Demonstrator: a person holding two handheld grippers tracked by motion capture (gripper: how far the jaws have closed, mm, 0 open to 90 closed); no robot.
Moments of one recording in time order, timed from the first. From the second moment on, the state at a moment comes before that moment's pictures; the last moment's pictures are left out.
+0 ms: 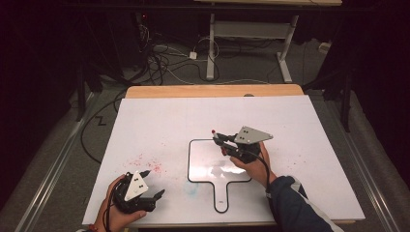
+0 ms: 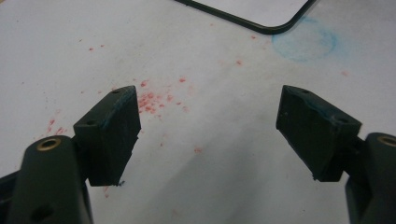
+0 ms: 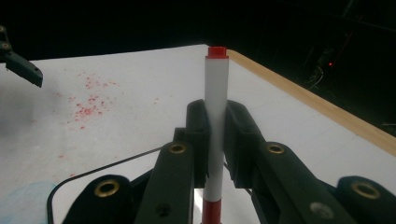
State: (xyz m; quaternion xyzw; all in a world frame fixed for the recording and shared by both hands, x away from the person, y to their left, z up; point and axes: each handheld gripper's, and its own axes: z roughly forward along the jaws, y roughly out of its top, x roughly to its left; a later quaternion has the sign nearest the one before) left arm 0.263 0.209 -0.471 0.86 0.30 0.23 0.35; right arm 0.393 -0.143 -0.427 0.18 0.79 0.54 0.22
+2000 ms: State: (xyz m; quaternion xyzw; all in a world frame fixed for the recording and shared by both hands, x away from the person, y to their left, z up) left arm 0.291 0.183 -0.468 0.86 0.27 0.22 0.36; right arm 0.365 -0.241 -0.442 0.41 0.76 0.49 0.10
